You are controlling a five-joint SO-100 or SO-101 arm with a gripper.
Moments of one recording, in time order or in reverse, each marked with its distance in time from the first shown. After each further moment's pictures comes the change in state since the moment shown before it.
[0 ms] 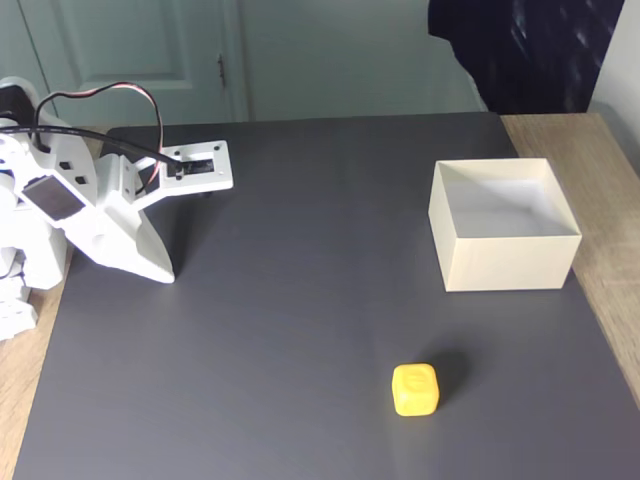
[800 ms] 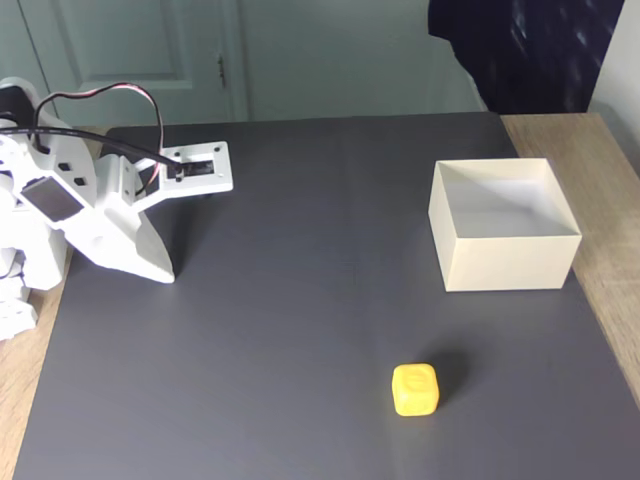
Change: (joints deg) arm 1.4 0.0 0.0 0.0 0.0
